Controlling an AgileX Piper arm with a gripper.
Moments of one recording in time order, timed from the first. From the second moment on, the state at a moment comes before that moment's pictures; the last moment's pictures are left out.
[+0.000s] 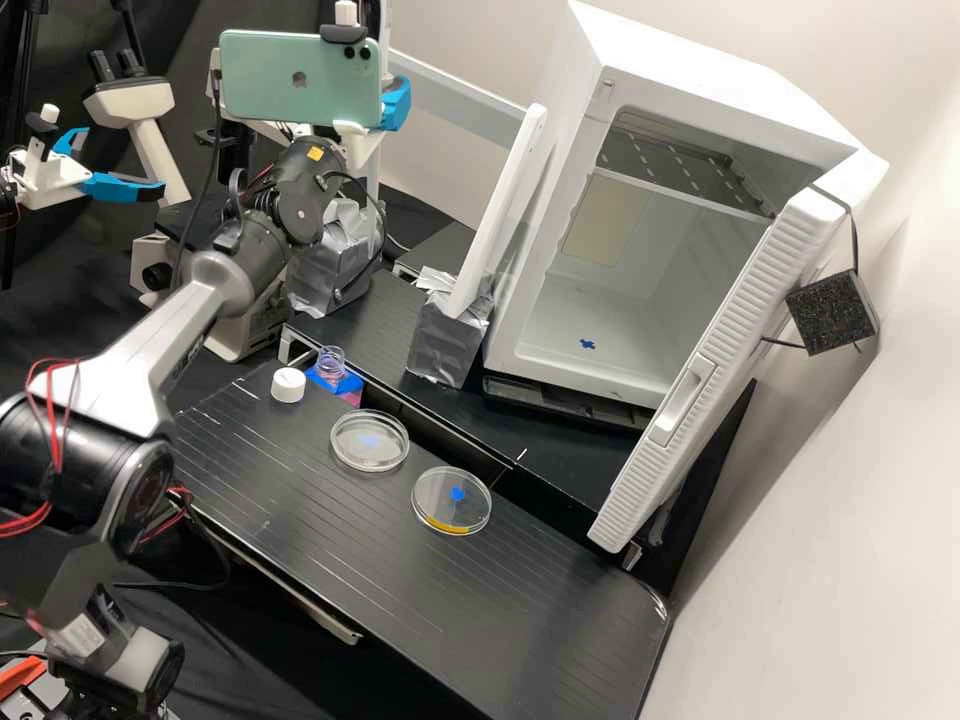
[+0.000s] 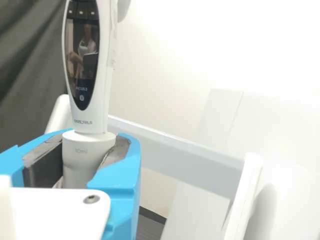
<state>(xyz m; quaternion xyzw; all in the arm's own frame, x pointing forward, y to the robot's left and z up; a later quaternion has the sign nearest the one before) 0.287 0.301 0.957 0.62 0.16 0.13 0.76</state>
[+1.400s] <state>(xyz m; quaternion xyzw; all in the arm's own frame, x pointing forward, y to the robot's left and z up) 0.363 0.283 0.951 0.67 0.18 -0.03 0.72</state>
